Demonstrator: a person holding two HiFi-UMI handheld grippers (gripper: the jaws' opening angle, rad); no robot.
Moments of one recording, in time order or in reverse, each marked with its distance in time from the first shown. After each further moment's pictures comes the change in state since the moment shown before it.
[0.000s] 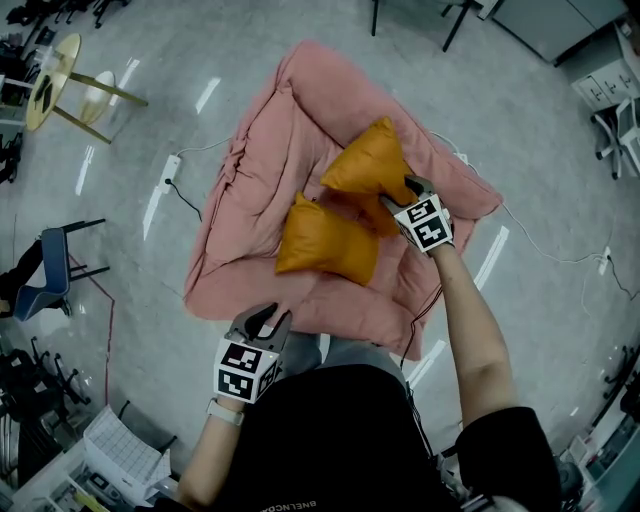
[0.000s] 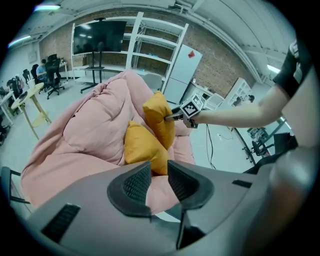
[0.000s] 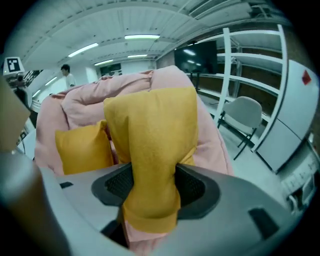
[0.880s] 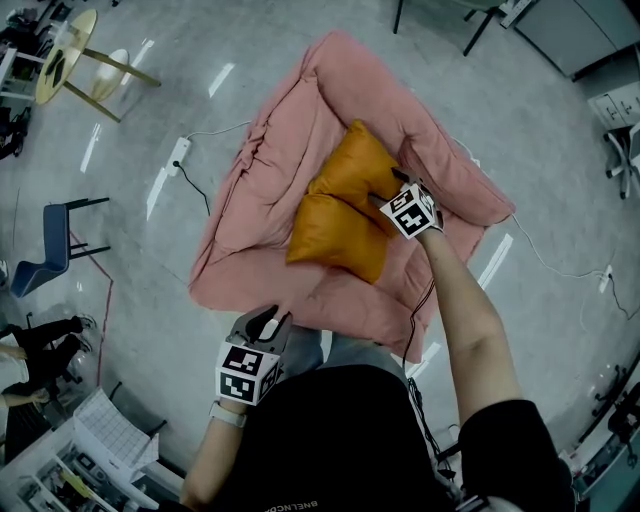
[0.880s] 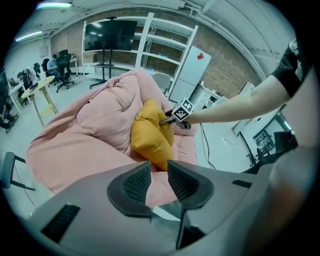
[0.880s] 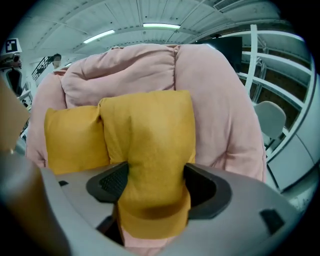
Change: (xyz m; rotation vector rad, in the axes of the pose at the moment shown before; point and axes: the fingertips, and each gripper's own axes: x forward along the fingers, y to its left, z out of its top) left arm -0.012 0.023 -0.028 -0.078 -0.012 0.047; right arm 0.079 0.046 0.008 -0.181 0.095 0.096
